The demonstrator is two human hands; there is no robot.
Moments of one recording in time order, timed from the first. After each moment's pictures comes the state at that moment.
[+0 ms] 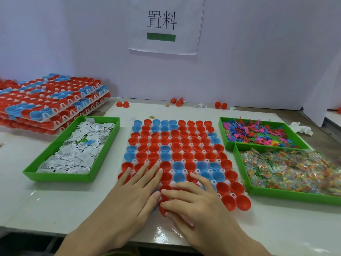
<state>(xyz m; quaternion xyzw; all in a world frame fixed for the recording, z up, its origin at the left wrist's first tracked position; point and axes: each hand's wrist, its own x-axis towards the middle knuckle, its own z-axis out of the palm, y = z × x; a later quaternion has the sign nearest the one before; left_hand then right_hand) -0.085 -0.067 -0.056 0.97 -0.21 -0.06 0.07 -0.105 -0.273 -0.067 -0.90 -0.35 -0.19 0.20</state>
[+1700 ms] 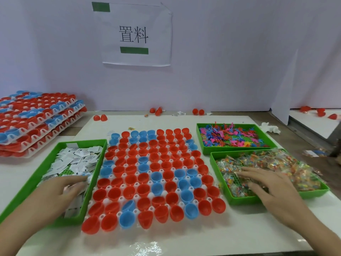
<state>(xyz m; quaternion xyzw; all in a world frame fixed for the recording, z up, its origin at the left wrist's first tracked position) -0.041 0.022 -0.042 0.96 -0.01 0.03 0.27 -0.100 -0.457 -0.056 -0.97 0.00 -0.11 0.24</state>
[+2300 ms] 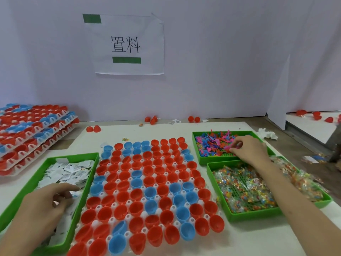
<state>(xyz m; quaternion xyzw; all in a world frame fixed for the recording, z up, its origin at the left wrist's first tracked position) 0.017 0.069 -0.112 0.95 0.03 0.14 0.29 0.068 -0.498 -0.047 -0.96 0.17 -0.12 0.17</state>
